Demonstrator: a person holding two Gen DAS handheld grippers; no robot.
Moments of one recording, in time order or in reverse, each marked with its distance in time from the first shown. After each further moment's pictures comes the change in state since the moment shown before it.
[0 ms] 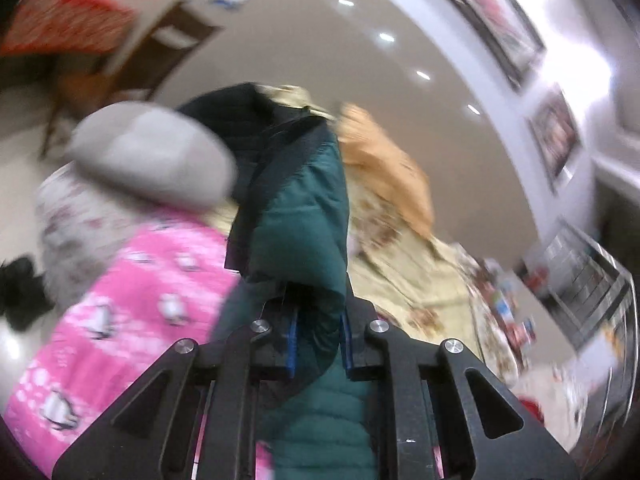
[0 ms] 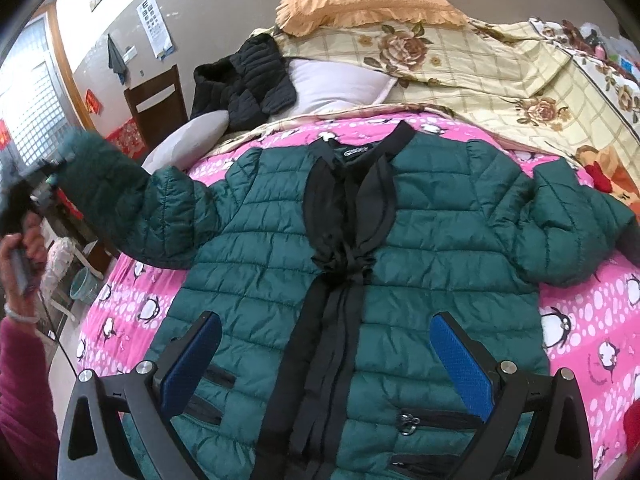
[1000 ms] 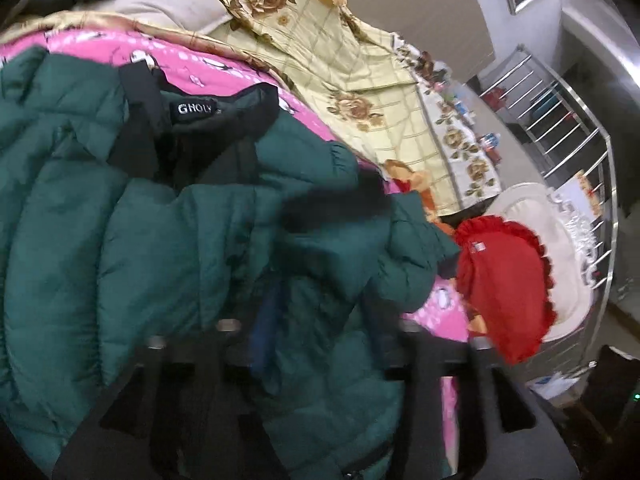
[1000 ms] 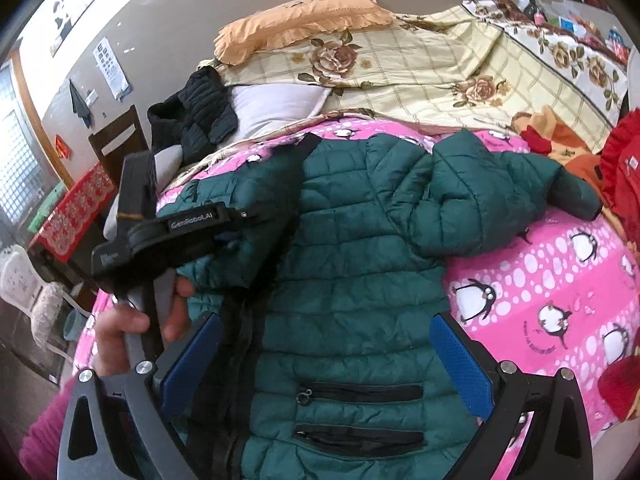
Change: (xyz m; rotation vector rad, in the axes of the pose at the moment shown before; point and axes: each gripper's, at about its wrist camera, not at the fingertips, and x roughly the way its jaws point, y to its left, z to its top) left arm 0.241 -0.170 -0.268 0.123 0.629 -0.212; right arm -0.052 -0.093 -0.020 0.153 -0.046 -0.054
